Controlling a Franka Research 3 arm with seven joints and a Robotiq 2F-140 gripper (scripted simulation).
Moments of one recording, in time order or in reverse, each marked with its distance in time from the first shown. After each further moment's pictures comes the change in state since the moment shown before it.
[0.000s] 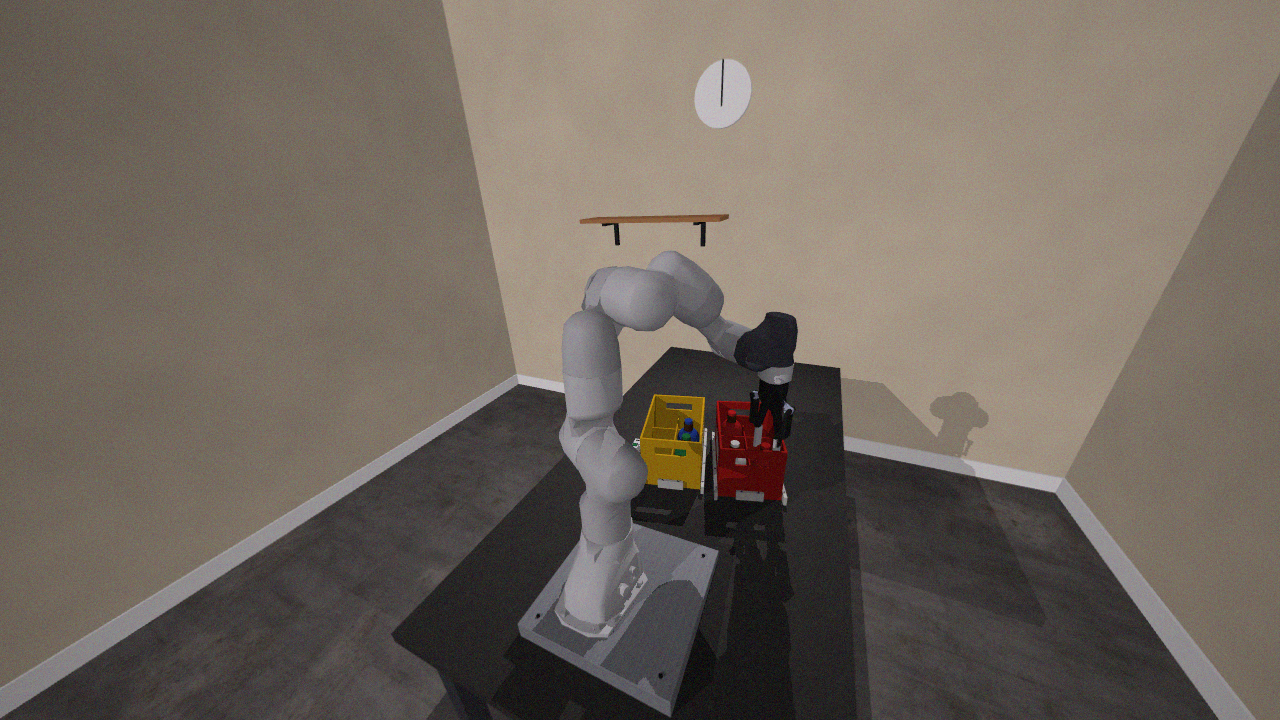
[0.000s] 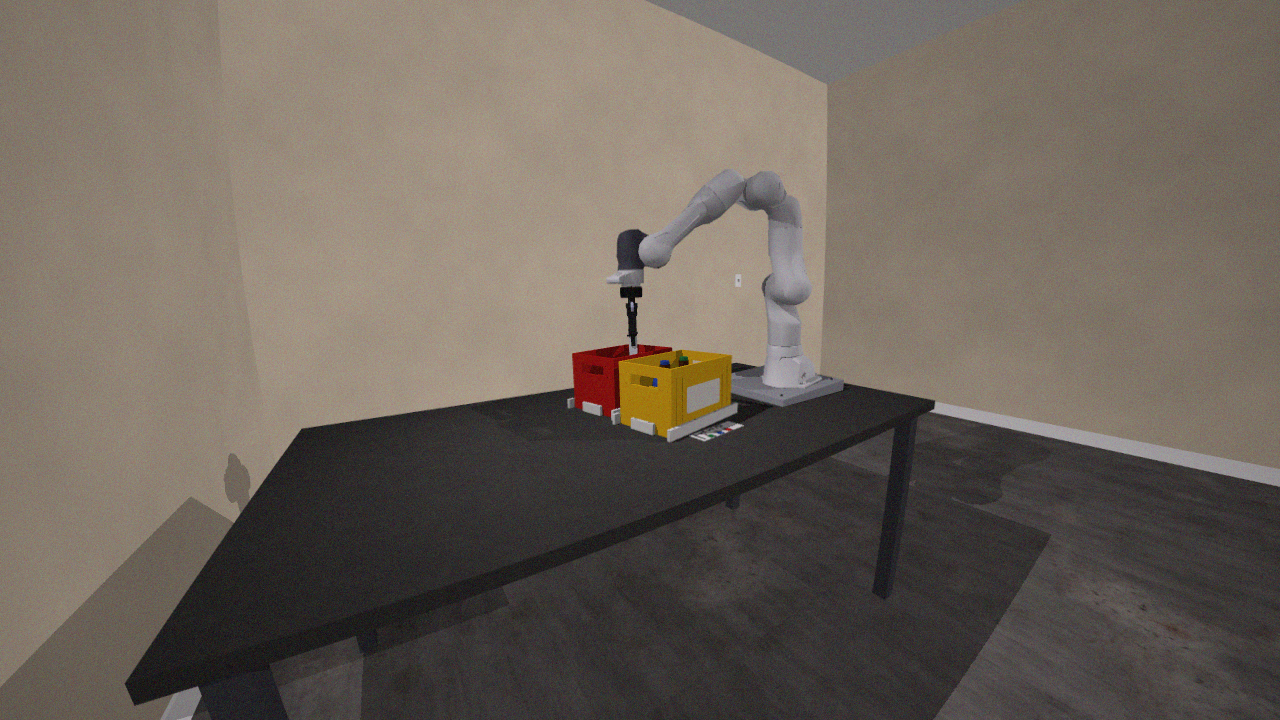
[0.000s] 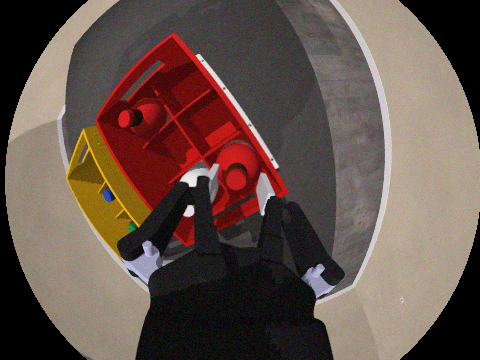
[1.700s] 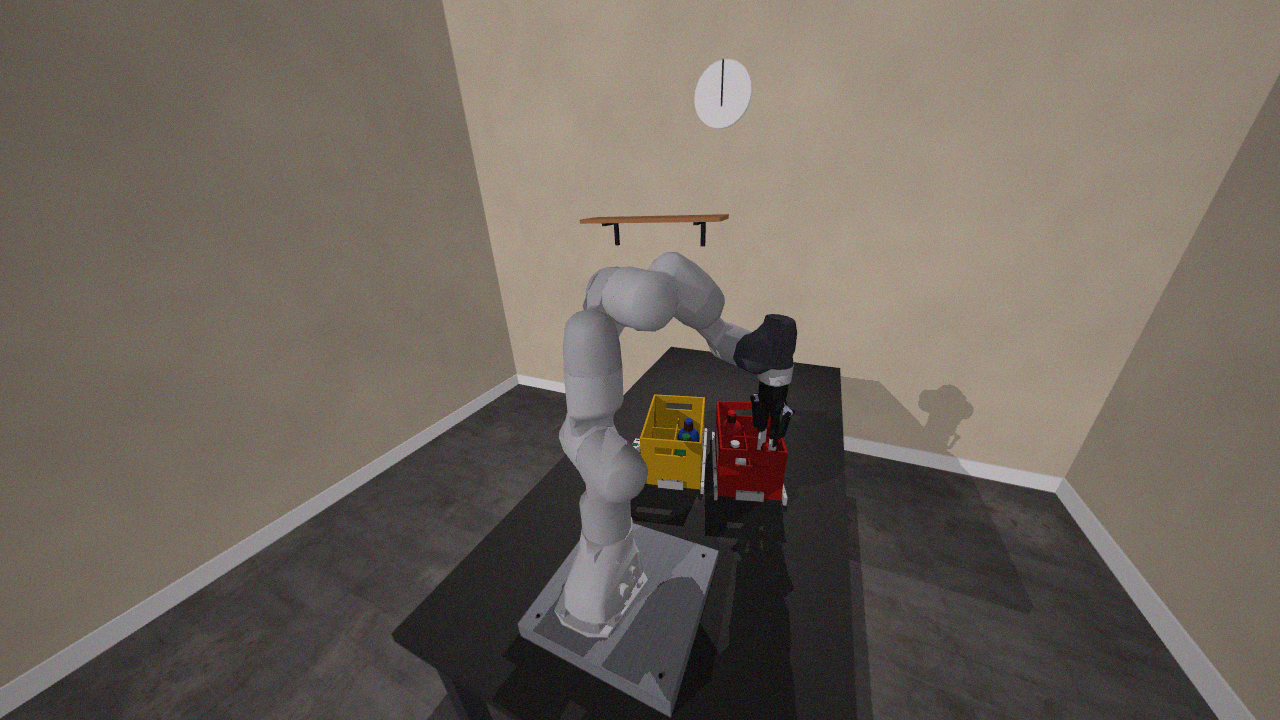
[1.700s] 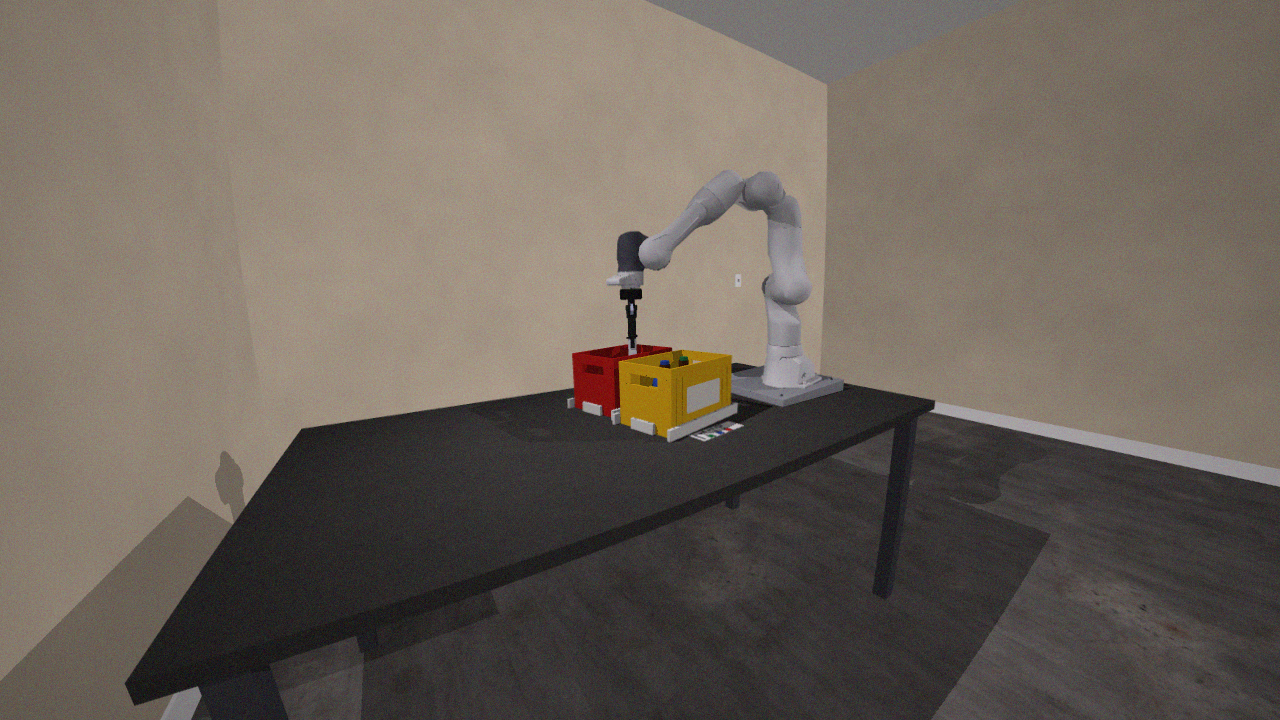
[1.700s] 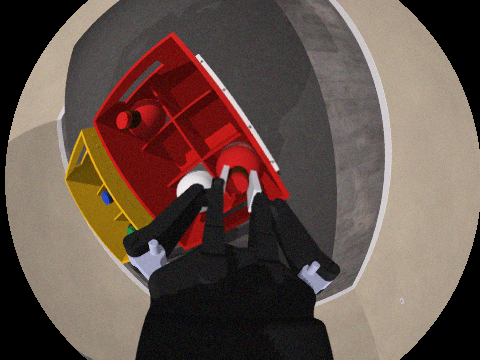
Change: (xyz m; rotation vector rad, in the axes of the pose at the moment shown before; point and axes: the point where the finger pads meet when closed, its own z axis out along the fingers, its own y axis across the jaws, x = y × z) arm 0.002 -0.001 0.006 0.000 0.008 -0.002
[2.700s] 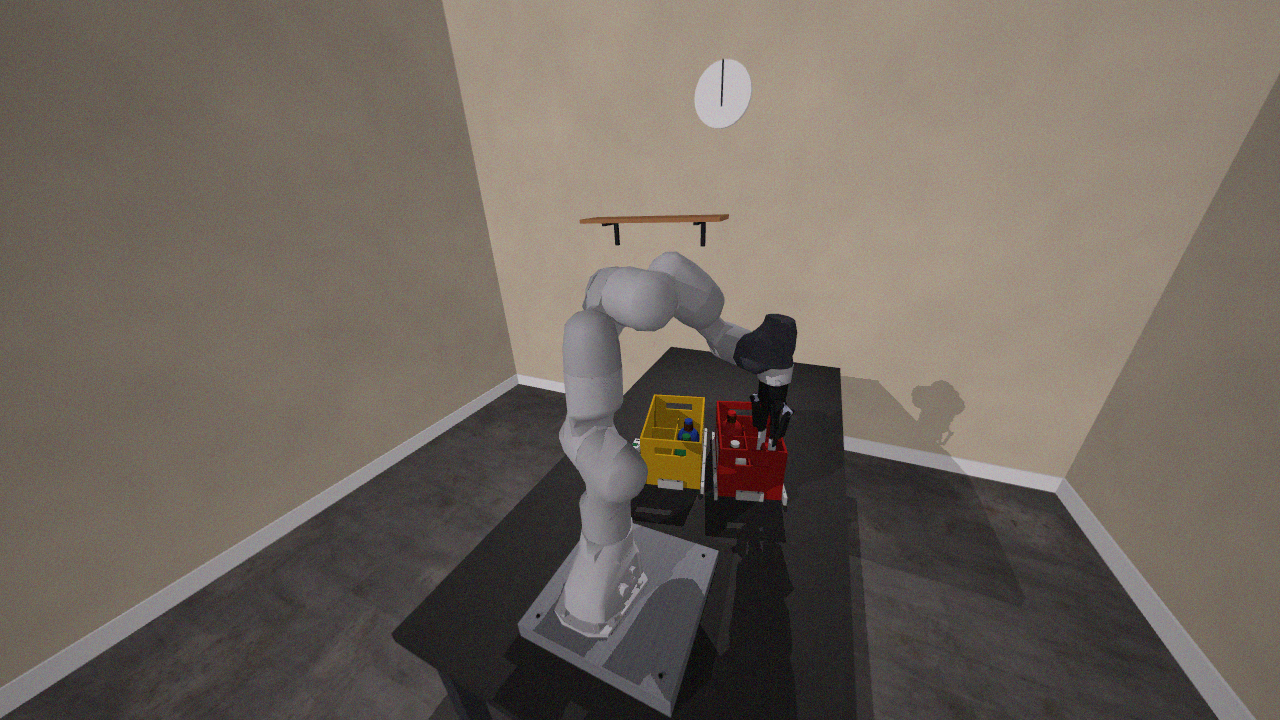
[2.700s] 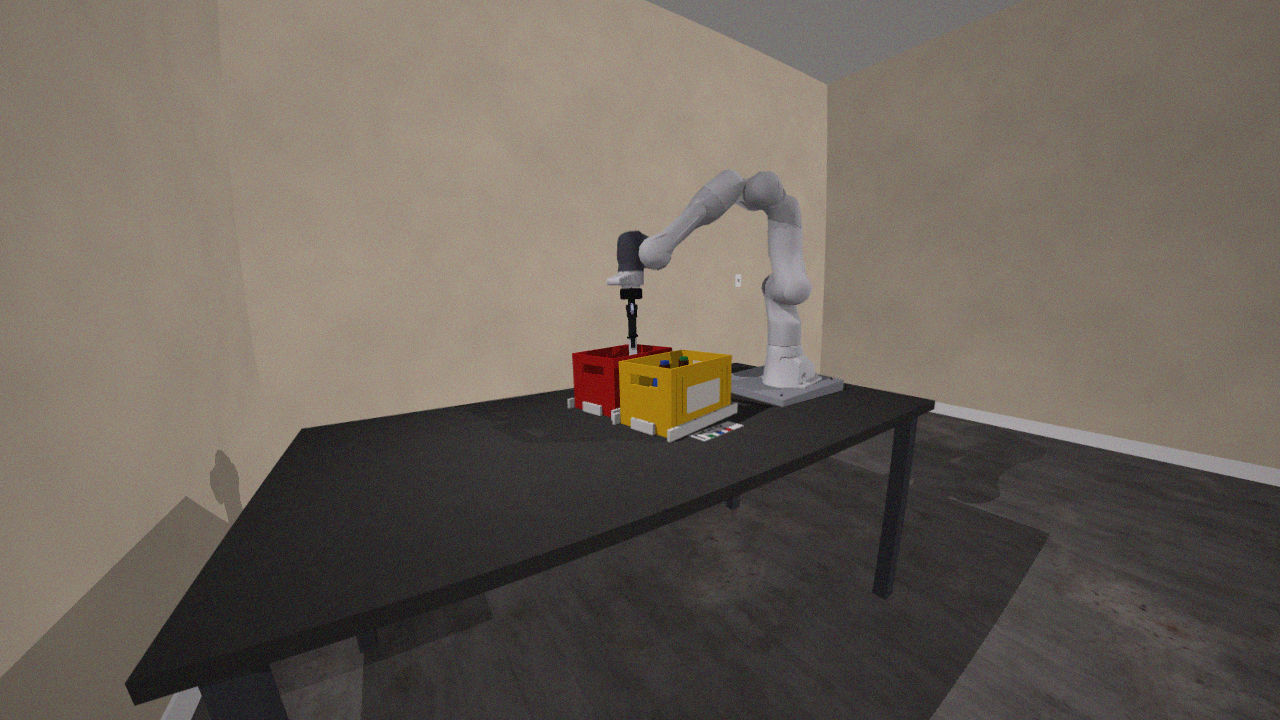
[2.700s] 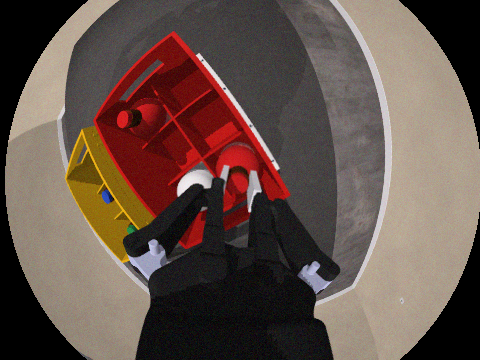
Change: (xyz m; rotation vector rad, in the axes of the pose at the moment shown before) arm -0.002 0.000 -0.001 0.001 -0.004 0.000
